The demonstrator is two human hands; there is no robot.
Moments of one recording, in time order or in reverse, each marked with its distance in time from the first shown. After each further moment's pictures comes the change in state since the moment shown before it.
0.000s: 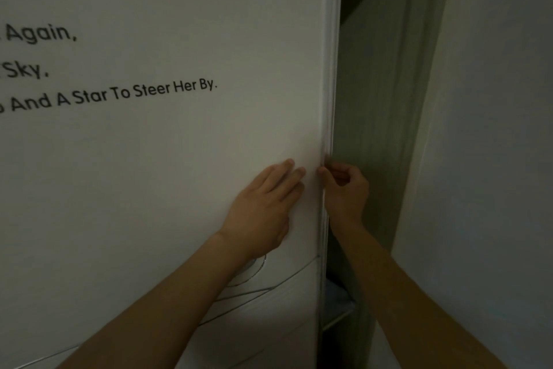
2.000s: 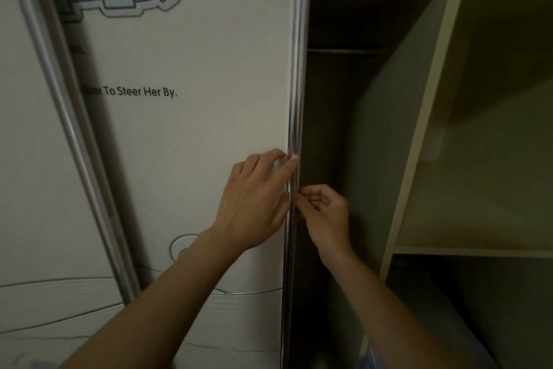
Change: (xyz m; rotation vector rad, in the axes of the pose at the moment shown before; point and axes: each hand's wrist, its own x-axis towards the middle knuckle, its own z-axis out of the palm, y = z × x) left_hand -0.300 -0.130 -0.130 0.040 0.118 -0.687; right_hand -0.302 -0.097 0.185 0.172 -0.813 0.099
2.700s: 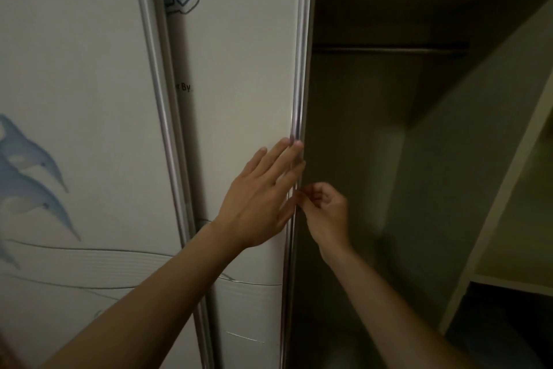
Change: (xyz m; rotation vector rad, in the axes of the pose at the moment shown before) left_hand -0.045 -0.080 -0.026 0.226 -0.108 -0.005; right_hand -0.013 -0.005 0.102 0.057 -0.186 0.043
